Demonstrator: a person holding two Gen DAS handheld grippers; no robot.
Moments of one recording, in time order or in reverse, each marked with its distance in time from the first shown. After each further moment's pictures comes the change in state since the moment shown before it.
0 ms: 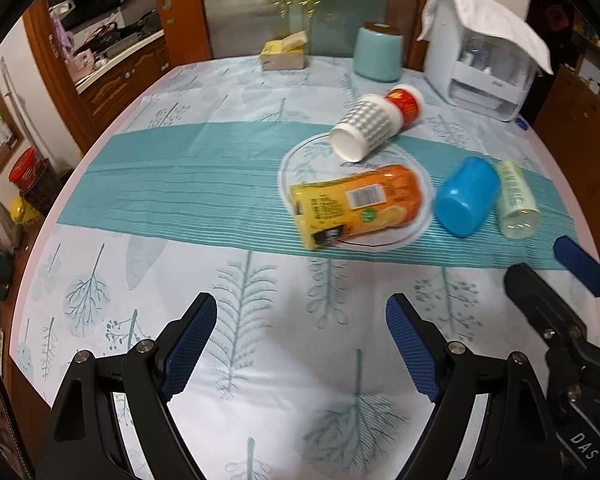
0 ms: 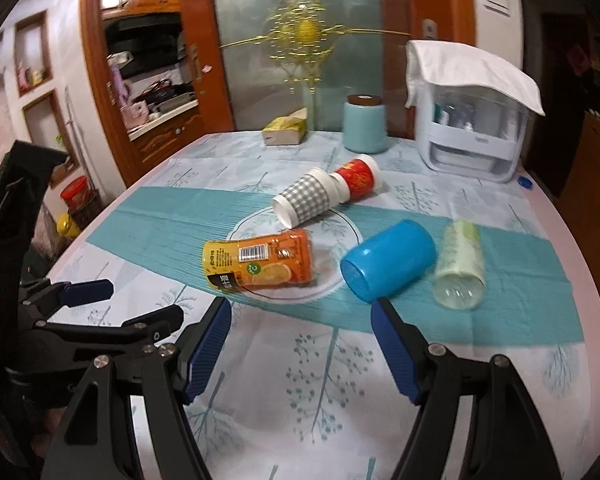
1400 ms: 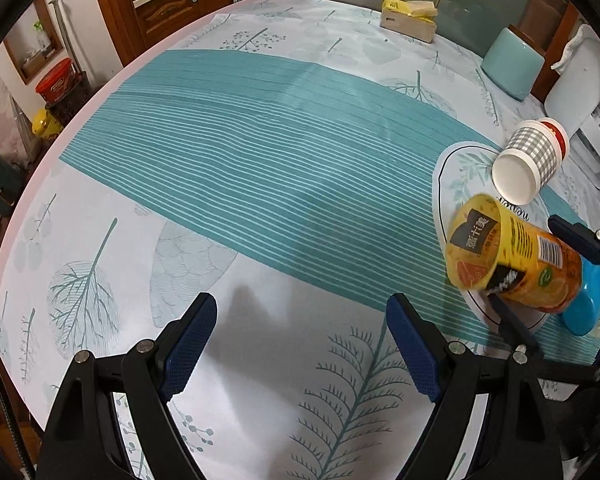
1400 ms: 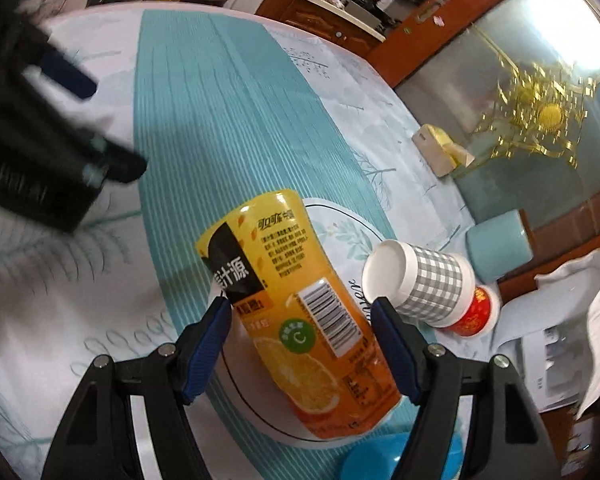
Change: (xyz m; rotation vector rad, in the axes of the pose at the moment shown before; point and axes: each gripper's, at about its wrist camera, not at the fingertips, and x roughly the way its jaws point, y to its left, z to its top) left arm 0.119 0.114 0.042 -0.266 0.149 0.079; right arm 0.177 0.099 0.028 -0.925 0.180 -0.008
